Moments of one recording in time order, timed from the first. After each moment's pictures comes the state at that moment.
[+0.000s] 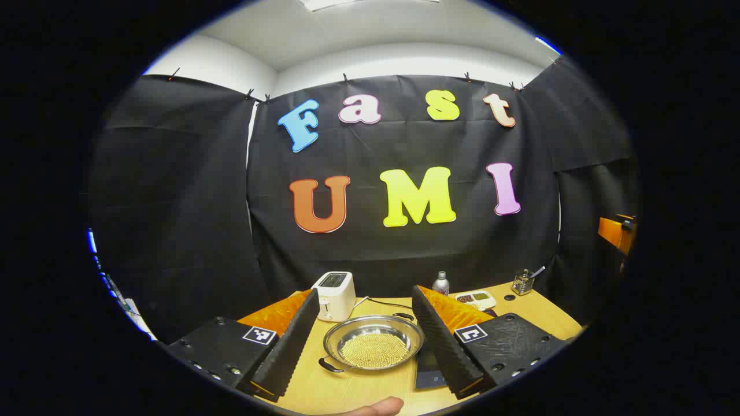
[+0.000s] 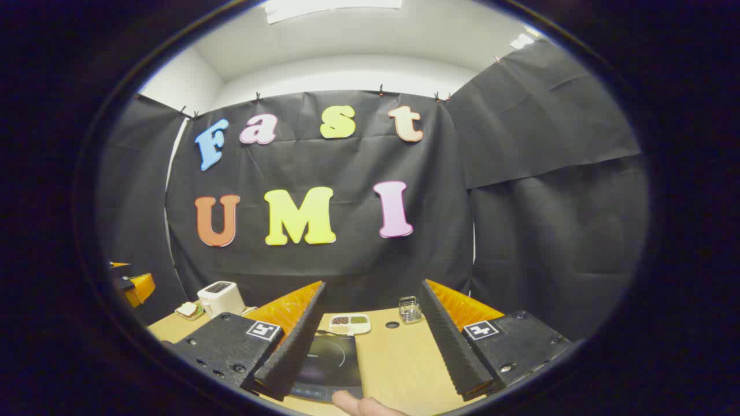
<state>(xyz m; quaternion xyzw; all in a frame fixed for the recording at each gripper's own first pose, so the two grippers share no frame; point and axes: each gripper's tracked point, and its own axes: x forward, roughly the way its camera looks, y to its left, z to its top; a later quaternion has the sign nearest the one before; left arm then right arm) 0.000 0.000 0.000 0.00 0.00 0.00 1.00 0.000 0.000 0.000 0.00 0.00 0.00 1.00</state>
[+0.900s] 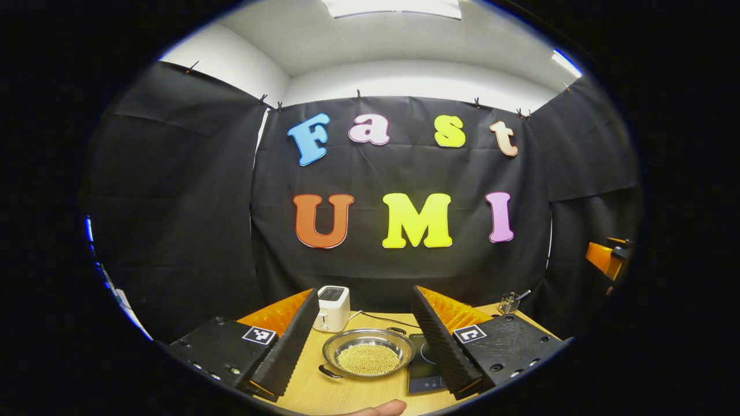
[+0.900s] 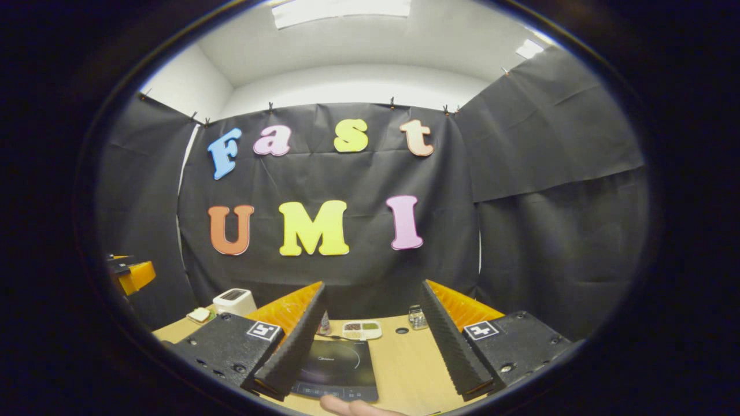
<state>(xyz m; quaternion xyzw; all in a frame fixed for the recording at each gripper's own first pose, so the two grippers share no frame) -0.017 0.017 0.032 -0.04 -0.05 -0.02 1.00 -0.030 0.026 0.025 -0.01 -0.02 0.02 1.00</state>
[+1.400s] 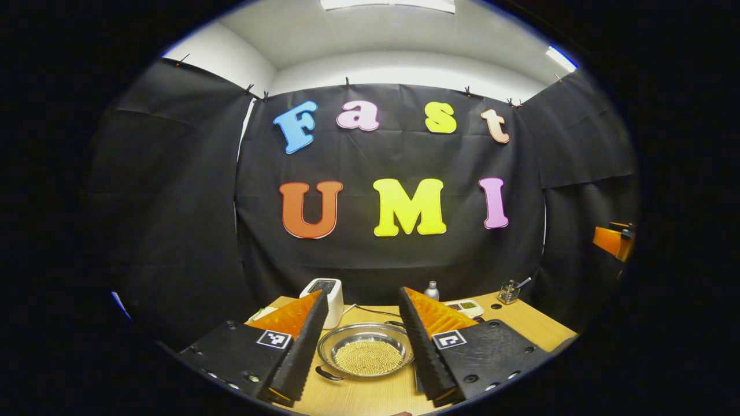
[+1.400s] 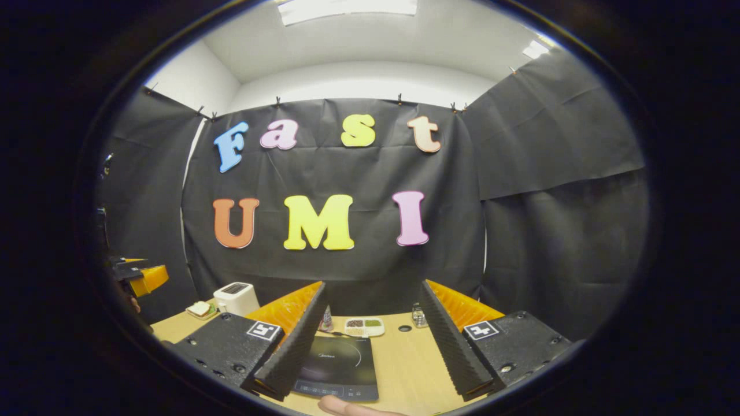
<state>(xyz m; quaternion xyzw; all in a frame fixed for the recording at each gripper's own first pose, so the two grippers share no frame) 0.023 0.014 -0.012 -0.02 -0.01 -0.06 1.00 -0.020 0.033 0.006 -0.01 -0.01 0.03 1.00</state>
